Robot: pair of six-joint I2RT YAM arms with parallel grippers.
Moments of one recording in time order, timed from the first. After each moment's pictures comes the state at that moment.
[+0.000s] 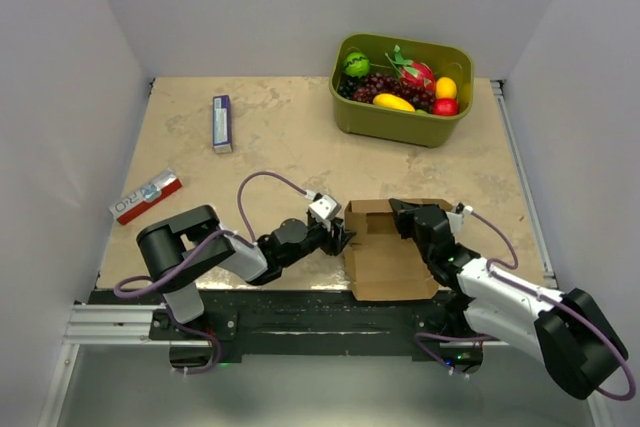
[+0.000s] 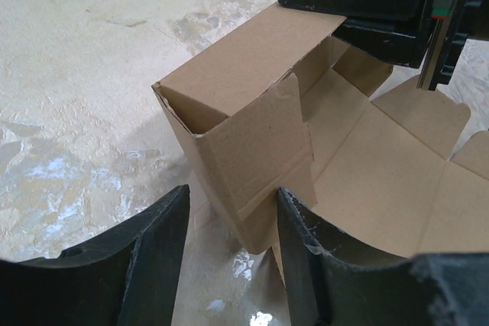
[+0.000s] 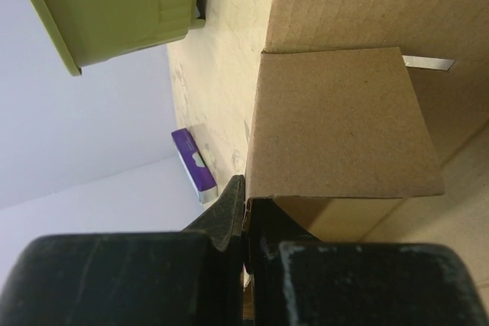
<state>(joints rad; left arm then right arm) -1.02 1.73 0.45 1.10 -0.12 -0.26 0.58 0.97 0.21 0.28 0.43 1.72</state>
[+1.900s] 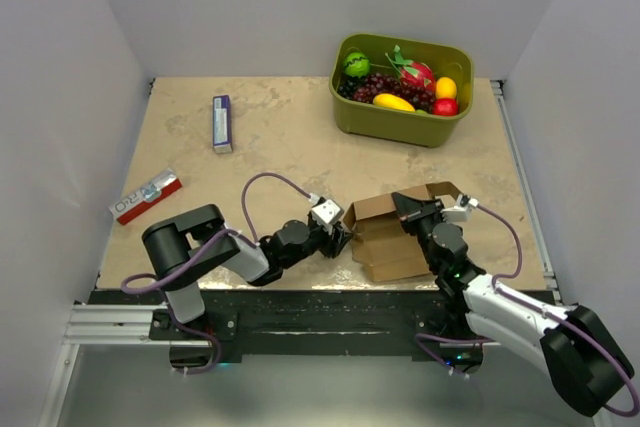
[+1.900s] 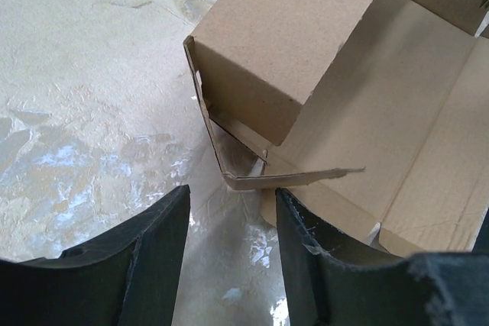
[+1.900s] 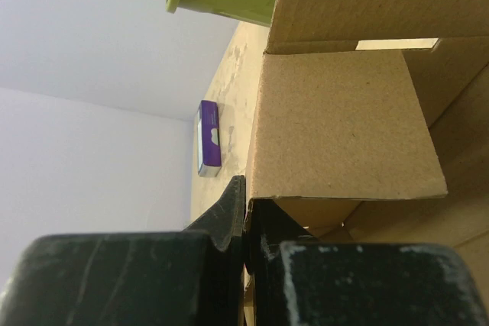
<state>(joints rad) -1.03 1.76 0.44 1.08 -0.13 -0.19 0.58 0.84 0.06 0.68 0.40 1.24</state>
